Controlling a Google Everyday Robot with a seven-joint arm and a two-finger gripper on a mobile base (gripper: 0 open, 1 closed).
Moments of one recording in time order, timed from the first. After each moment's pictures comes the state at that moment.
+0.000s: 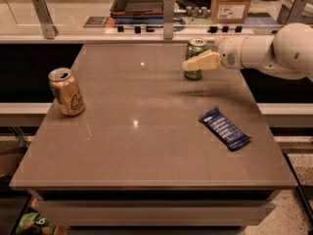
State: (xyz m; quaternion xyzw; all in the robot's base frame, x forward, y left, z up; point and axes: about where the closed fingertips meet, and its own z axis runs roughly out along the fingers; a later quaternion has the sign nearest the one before) arm 0.727 -0.147 0.899 -0.35 0.73 0.22 0.54
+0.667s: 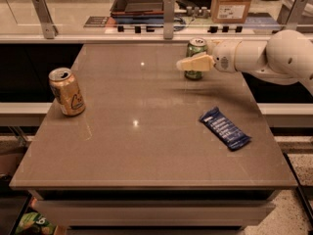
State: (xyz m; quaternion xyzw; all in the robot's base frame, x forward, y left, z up) arm 0.725 -0.125 0.893 -0.35 0.72 0.24 0.55
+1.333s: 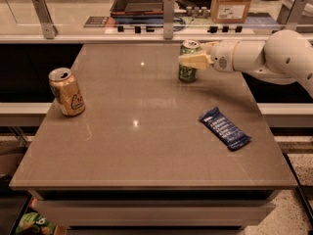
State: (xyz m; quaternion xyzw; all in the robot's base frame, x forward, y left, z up) arm 0.726 -0.120 0.891 -0.35 0.72 0.24 0.55
